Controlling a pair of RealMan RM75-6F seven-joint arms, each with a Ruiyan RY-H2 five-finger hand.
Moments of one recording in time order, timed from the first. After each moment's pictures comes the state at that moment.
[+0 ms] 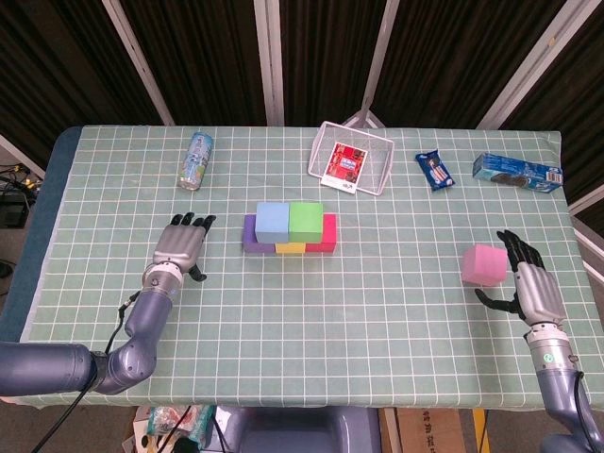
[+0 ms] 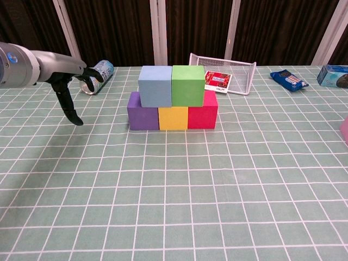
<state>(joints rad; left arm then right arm) -1.10 -1.37 -0.14 -1.76 0.18 1.10 0.79 0.29 -1.16 0.21 -1.63 -1.16 1.15 0.16</state>
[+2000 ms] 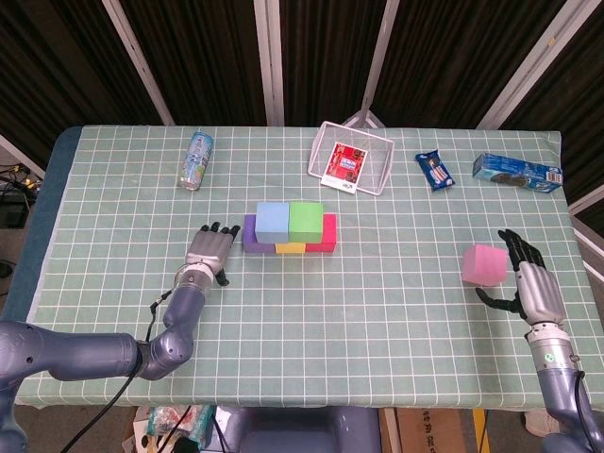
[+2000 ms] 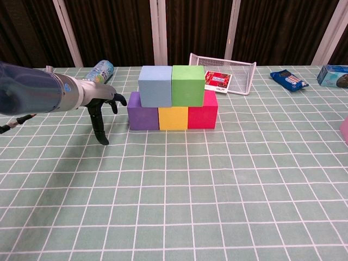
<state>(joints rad) -1.17 -1.57 -0.17 -1.51 0.07 0.99 0.90 0.29 -1.16 0.21 -1.62 -1.16 1.15 0.18</state>
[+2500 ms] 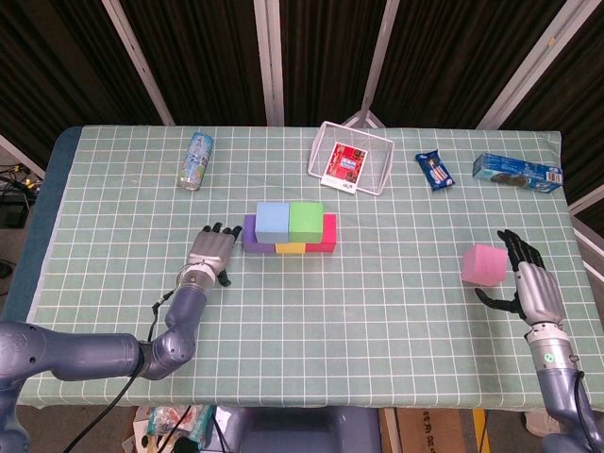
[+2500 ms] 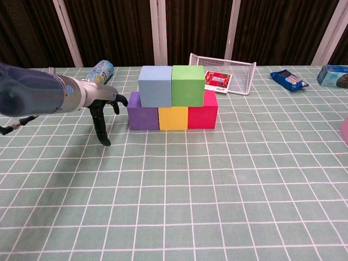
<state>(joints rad) -1.17 -1.58 -0.18 -1.50 0.08 0.99 0.90 0.29 -1.16 0.21 -1.62 -1.16 1.15 0.17</state>
